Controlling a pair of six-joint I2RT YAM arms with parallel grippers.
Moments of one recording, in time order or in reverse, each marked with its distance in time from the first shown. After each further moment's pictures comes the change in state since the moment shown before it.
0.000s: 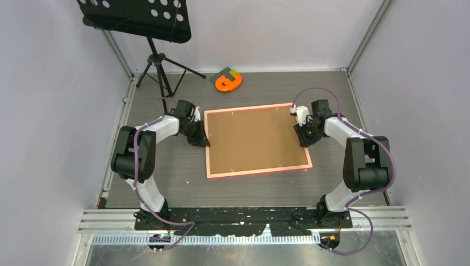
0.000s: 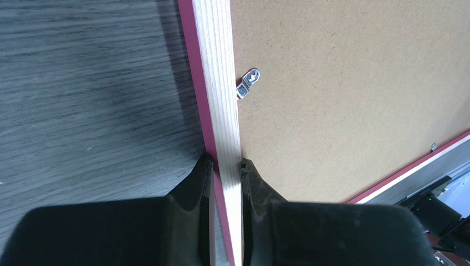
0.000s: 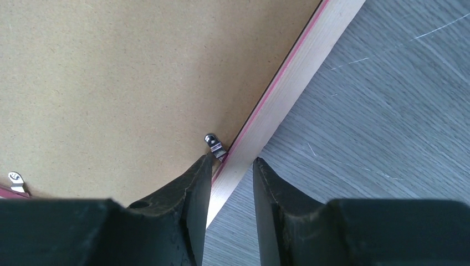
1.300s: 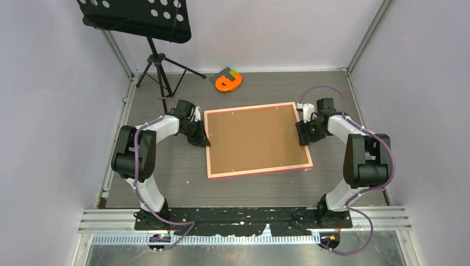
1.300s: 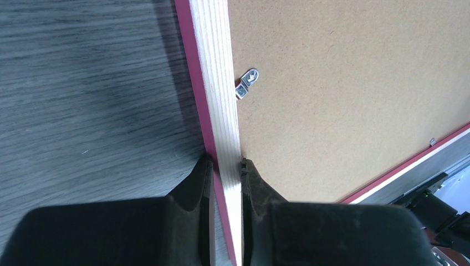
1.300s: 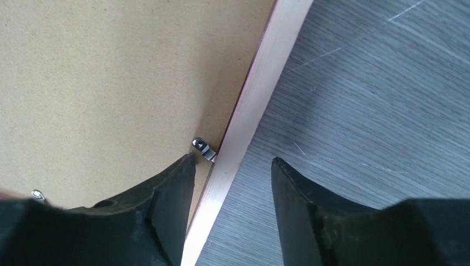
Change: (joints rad) left arm 0.003 0.008 0.006 -0.002 0.016 0.003; right arm -0.052 0.032 0.027 0.010 -0.029 0.112
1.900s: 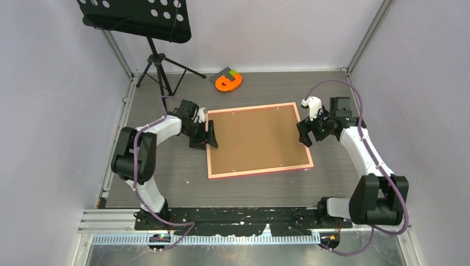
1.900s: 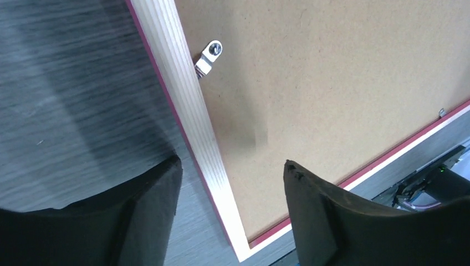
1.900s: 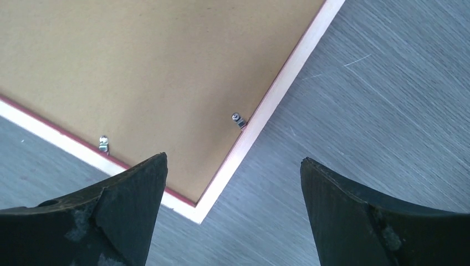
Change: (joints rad) left arm -0.026 -0.021 0.012 -0.046 0.015 0.055; right arm -0.036 -0.321 -0.010 -0.109 -0.157 -0.155
